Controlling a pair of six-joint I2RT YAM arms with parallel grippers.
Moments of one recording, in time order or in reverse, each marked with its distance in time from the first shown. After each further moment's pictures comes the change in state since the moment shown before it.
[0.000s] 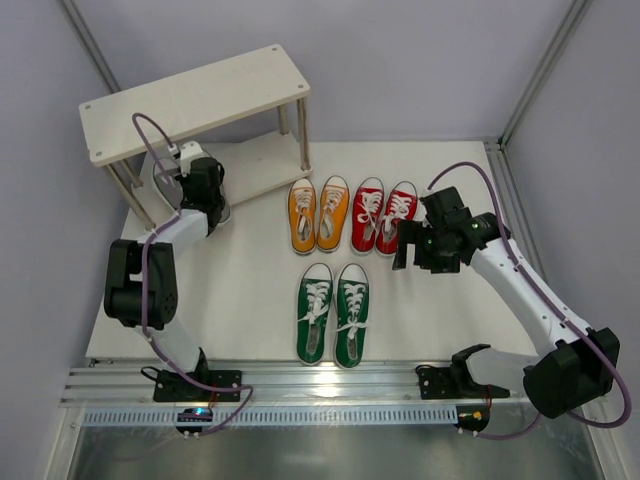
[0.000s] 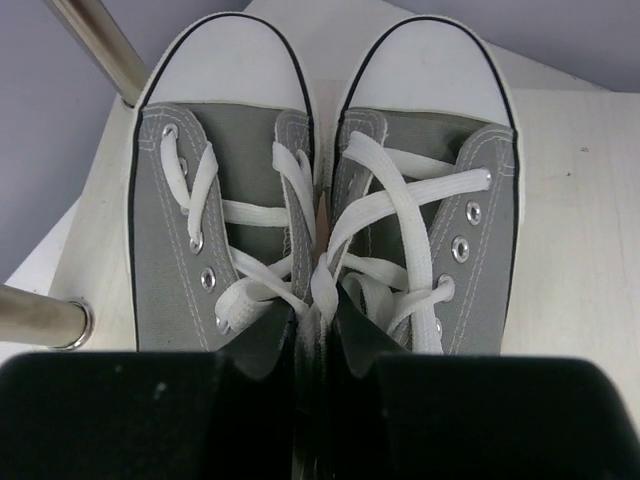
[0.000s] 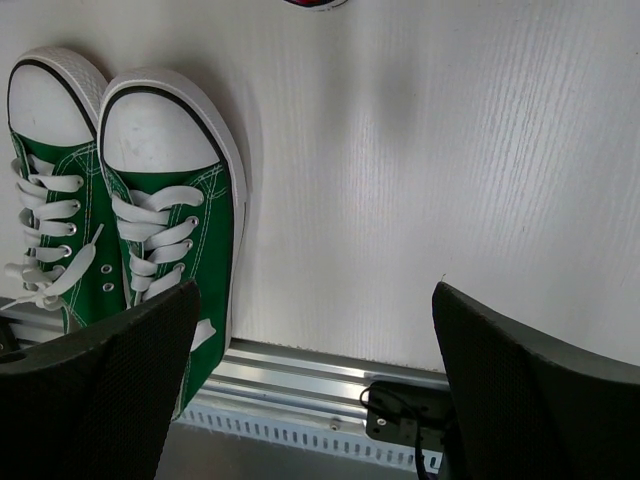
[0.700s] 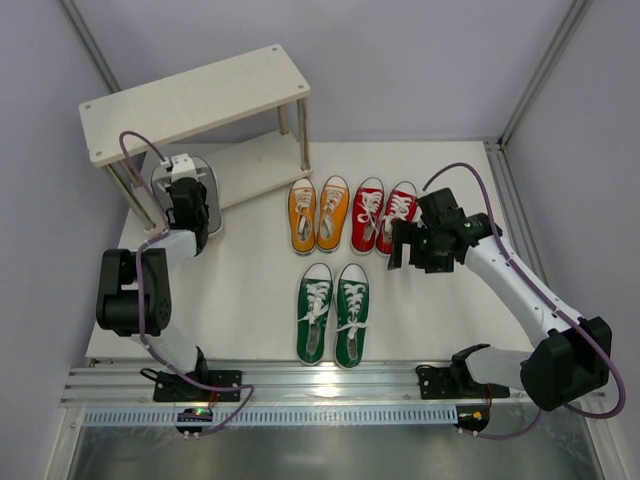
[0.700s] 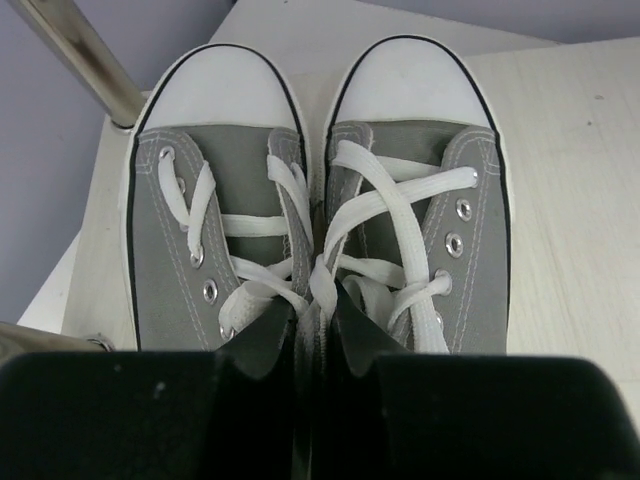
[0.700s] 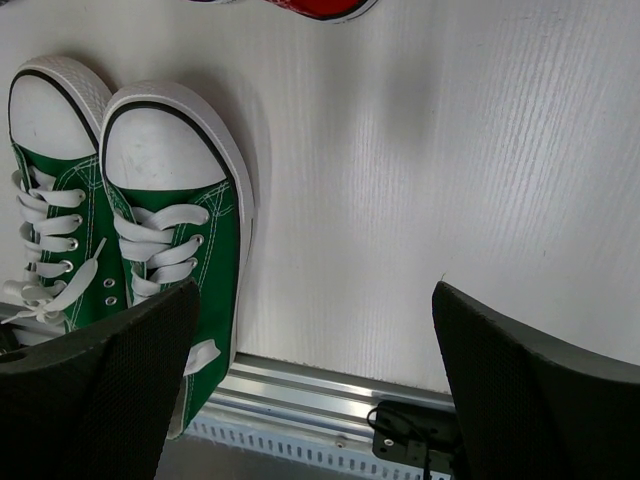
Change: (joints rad) left arm 0.109 -0.051 -0.209 0.271 0.220 0.172; right arm 0.000 0.049 -0.034 0.079 -0.025 0.001
